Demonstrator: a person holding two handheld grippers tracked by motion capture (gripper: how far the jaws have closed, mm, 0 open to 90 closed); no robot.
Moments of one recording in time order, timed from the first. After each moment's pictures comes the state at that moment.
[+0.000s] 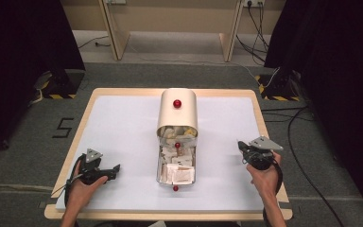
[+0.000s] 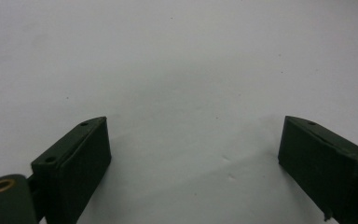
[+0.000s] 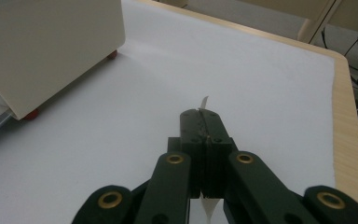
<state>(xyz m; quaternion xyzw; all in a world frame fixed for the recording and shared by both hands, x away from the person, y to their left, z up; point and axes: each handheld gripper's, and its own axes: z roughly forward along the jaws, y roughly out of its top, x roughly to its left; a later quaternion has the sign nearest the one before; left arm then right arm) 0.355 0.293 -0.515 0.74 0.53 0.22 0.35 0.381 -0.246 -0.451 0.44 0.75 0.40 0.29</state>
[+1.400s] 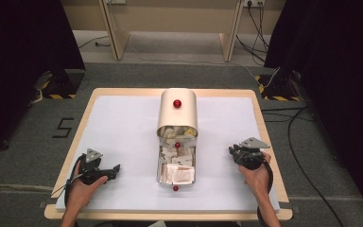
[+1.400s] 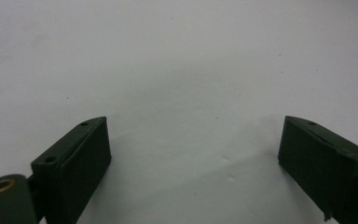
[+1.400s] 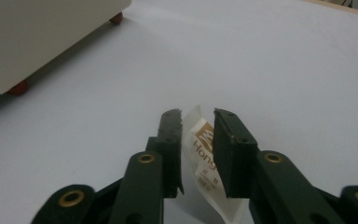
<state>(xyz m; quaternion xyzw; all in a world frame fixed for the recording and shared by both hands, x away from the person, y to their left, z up) 0.355 0.292 -0.515 0.74 0.53 0.22 0.35 0.398 -0.232 -0.480 0.45 0.77 0.38 0.25</state>
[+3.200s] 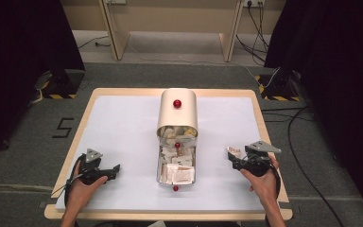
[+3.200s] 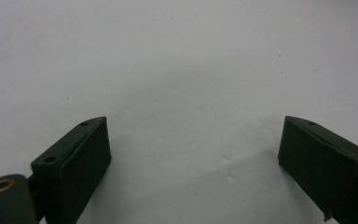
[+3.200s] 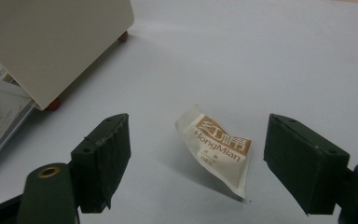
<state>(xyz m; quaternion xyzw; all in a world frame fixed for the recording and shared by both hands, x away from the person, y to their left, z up) 0.355 0.293 -0.515 0.74 0.53 0.22 0.35 0.374 -0.241 -0.465 0.49 0.74 0.41 0.23</state>
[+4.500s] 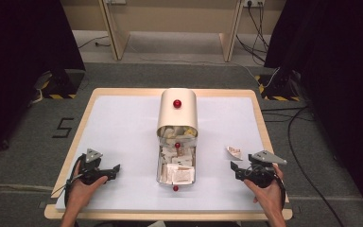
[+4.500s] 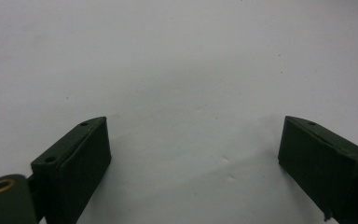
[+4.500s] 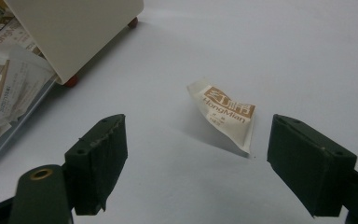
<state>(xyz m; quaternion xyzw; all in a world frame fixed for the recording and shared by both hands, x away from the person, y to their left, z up) 0.355 0.293 -0.515 0.74 0.53 0.22 0.35 0.343 -0.248 -0.468 0.49 0.74 0.41 0.22</state>
